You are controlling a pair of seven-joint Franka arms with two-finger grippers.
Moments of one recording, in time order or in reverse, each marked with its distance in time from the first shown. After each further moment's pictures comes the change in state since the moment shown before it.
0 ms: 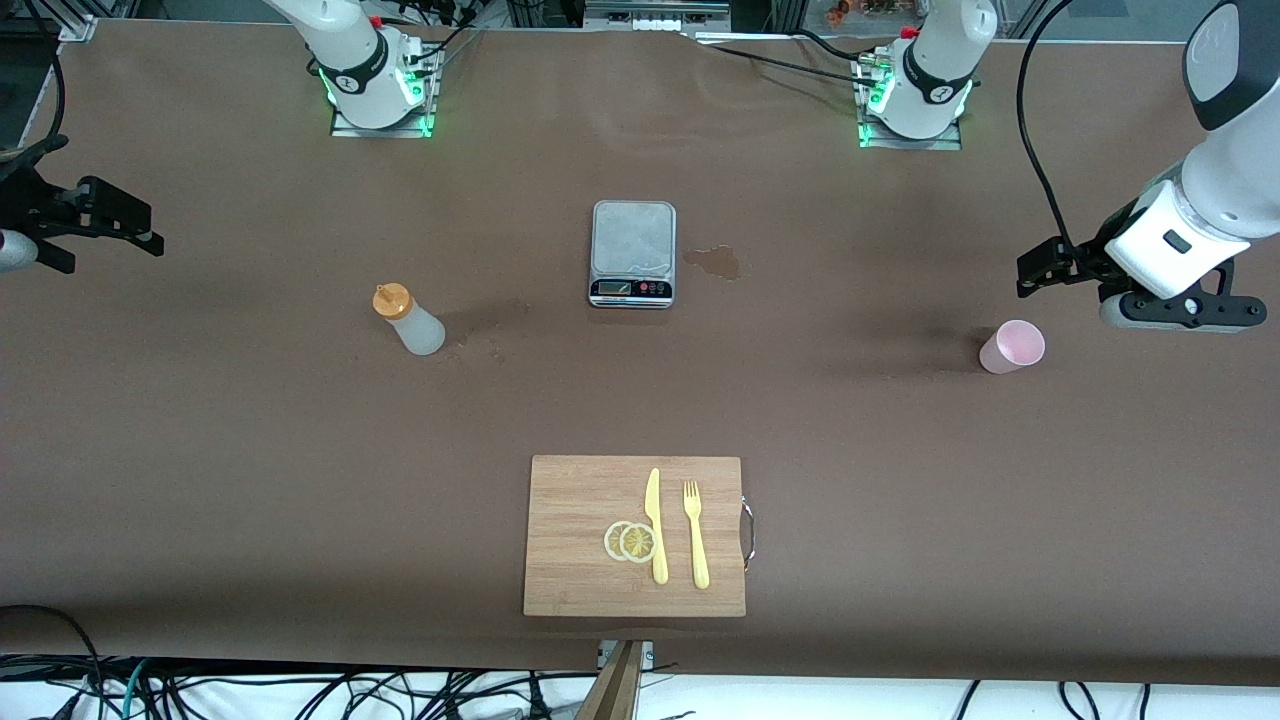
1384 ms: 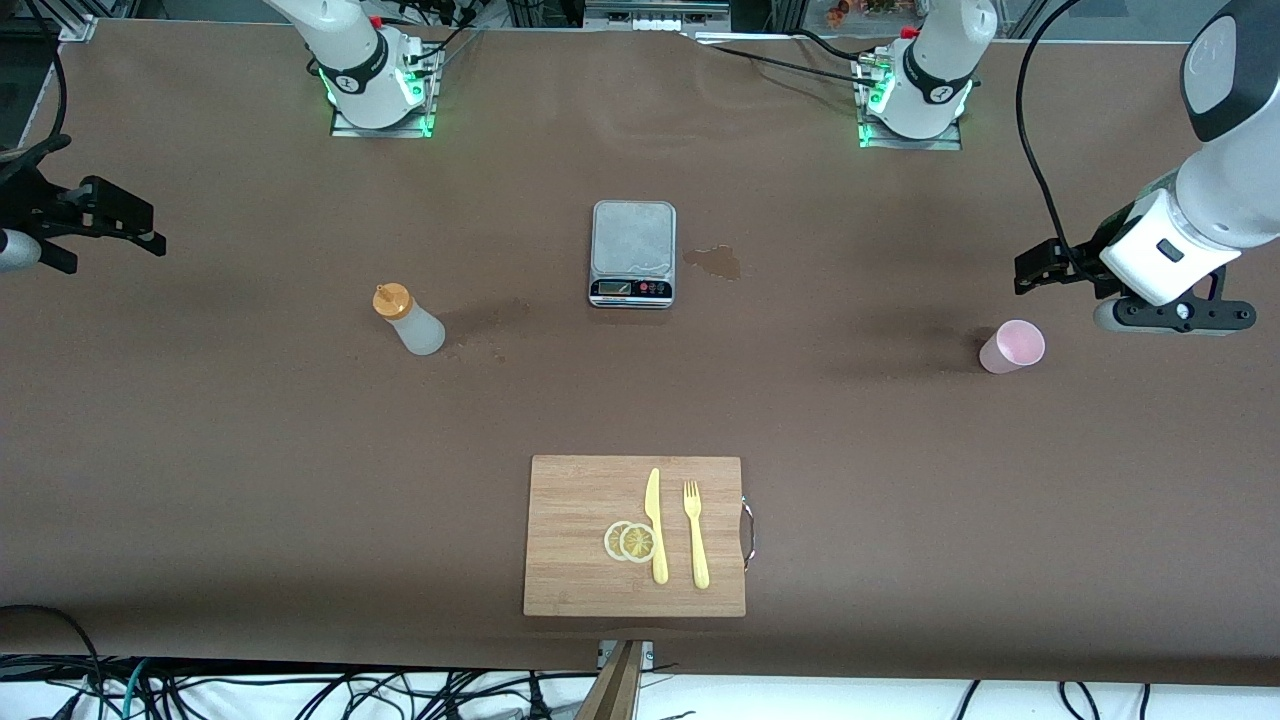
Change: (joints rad) left arm 0.000 0.013 0.005 0.001 0.000 -0.037 -0.006; right arm 0.002 0.000 0.002 0.000 0.000 0.000 0.000
